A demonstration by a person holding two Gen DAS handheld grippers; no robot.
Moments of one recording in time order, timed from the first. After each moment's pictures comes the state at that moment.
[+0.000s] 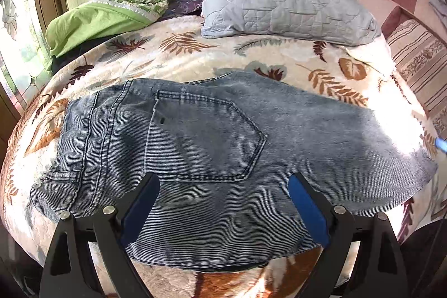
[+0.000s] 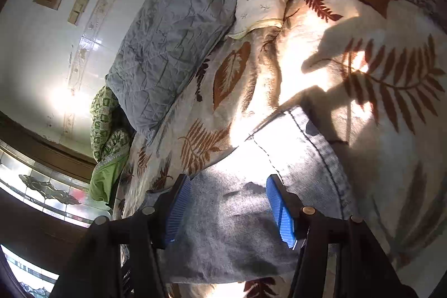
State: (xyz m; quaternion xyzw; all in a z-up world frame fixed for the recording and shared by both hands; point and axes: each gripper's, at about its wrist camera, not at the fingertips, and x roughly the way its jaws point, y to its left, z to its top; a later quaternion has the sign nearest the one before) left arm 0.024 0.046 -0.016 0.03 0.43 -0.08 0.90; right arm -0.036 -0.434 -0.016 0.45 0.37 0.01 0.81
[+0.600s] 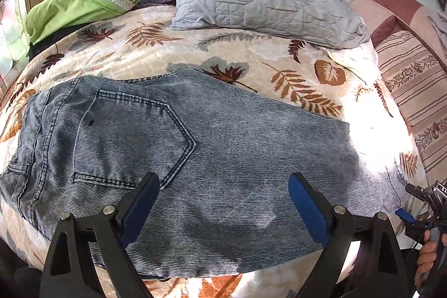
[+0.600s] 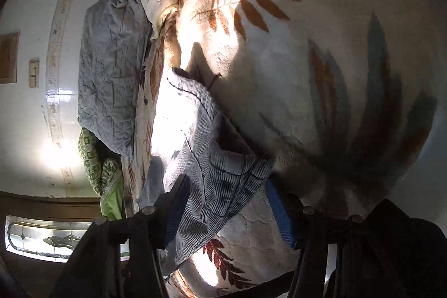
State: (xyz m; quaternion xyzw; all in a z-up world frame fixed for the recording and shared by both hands) left arm 0.040 -0.021 -0.018 -0.02 0.46 -0.11 0.88; right arm -0.090 -0.458 -0.099 0.58 0.39 -0.06 0.71
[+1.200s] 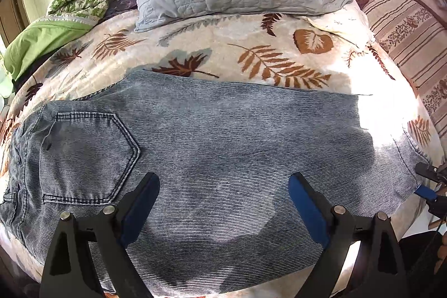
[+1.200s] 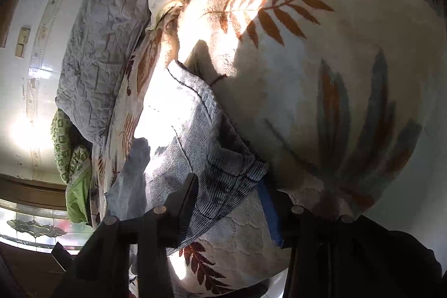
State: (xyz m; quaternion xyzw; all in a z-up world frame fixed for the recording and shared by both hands) left arm 0.044 -0.086 -0.038 0.07 0.47 -0.13 0.87; right arm -0.071 -0.440 -0.079 0.49 0.43 -0.10 0.75
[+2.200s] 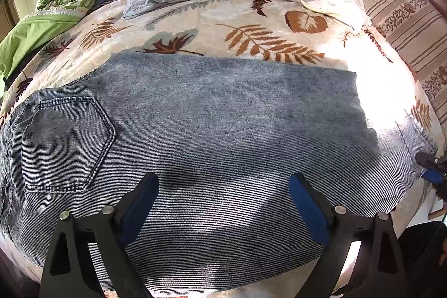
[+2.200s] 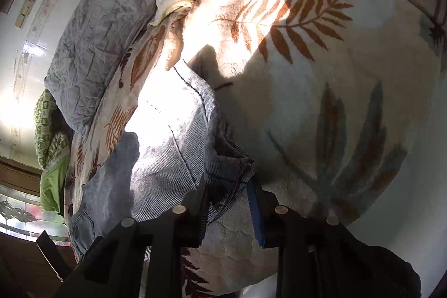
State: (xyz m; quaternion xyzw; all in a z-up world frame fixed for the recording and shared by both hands) left arm 0.039 -0.097 -0.054 0.07 0.49 -0.14 0.86; right arm -0.063 -0.429 -0.068 0.43 0.45 -0.13 0.78
